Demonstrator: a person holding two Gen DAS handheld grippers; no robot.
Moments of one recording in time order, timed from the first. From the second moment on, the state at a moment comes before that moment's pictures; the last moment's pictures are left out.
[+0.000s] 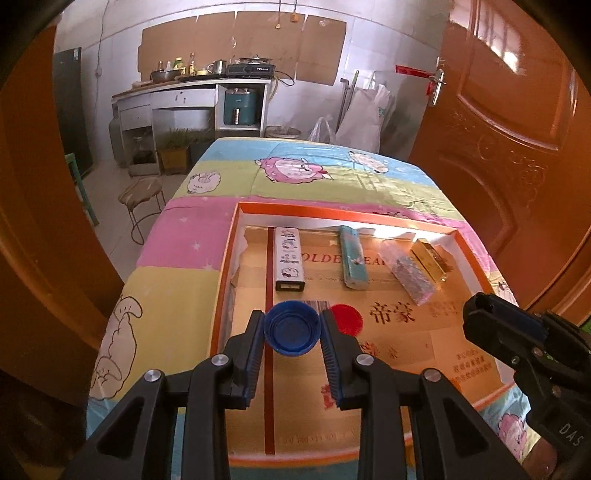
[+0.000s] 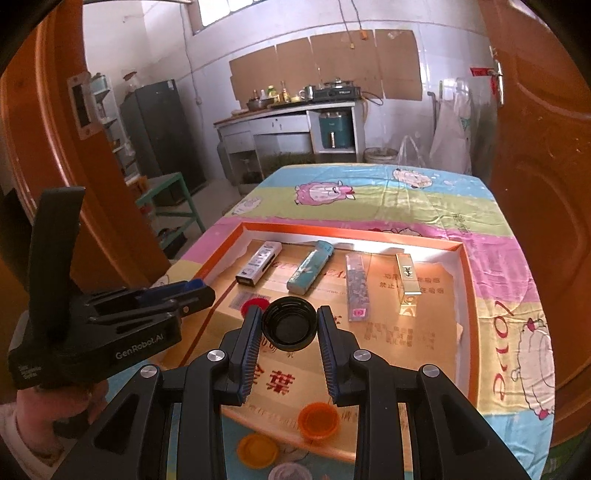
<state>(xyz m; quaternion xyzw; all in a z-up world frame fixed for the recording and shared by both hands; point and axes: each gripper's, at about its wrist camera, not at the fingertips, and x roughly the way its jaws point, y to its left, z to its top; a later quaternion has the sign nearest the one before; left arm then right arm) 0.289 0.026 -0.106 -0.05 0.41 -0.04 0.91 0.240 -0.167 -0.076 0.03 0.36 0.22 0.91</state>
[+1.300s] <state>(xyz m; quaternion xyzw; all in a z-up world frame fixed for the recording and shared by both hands) 0.322 0.035 -0.135 -0.05 0.43 -0.03 0.90 0.294 -0.146 -0.123 0.01 0.40 0.22 0.89</state>
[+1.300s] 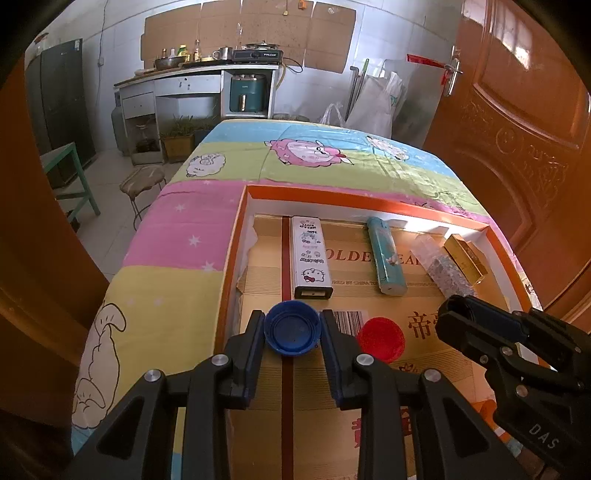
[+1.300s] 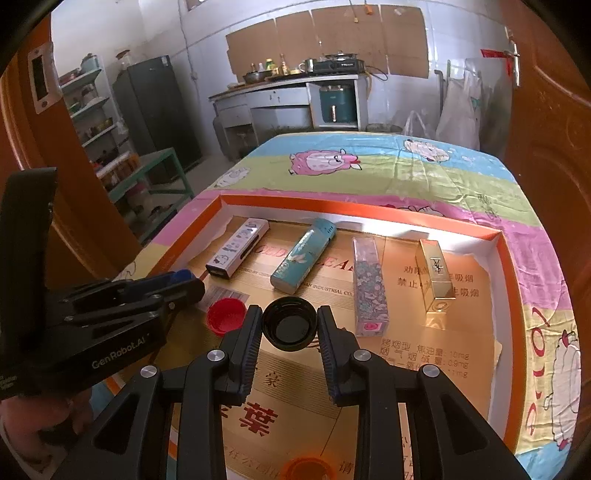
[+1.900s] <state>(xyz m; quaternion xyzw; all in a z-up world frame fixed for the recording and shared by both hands) 0.322 0.031 -0.140 -0.04 0.43 -0.03 0.90 0.298 -0.141 -0.133 0.00 0.42 0.22 0.88</state>
